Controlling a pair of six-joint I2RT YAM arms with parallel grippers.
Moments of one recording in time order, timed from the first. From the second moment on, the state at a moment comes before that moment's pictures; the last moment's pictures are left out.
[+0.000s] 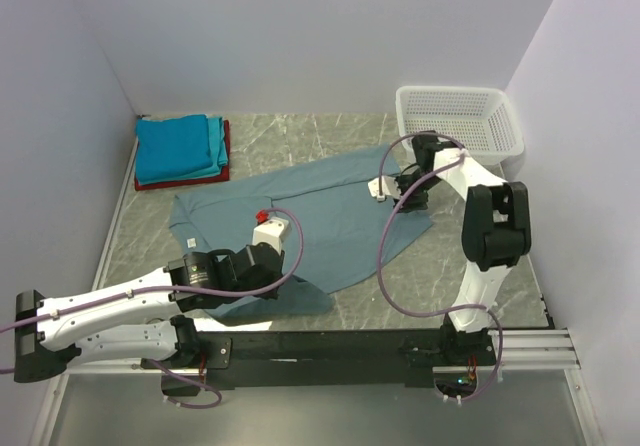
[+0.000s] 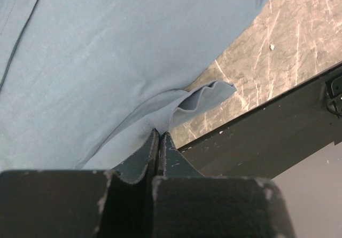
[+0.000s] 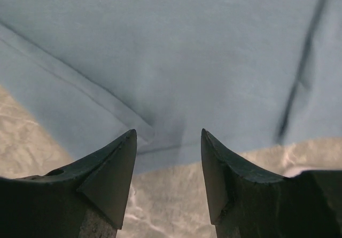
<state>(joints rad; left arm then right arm) -1.20 0.94 0.84 -0.75 -0.36 -0.74 0.10 1.86 1.37 -0.93 -0.41 -1.74</state>
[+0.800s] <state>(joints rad) -1.19 0.96 0.89 -0.75 -0.36 -0.72 0.16 1.95 1.39 -0.95 -0.22 -1.76</state>
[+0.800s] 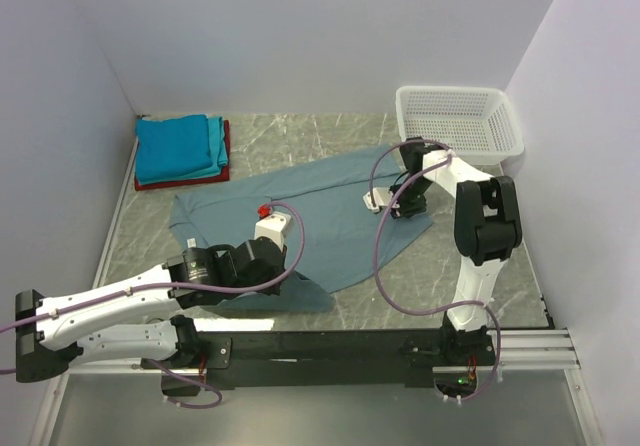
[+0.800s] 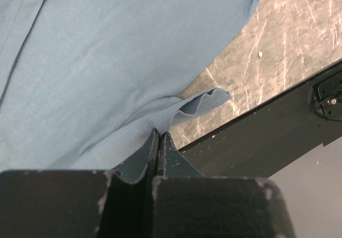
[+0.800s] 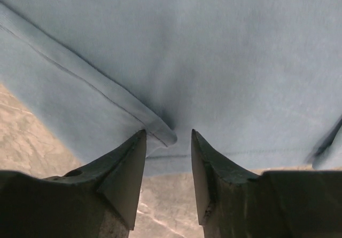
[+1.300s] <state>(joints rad) -1.18 0.95 0.89 -0.75 -0.35 -0.72 0.17 1.95 1.36 -0.95 -0.20 -1.76</state>
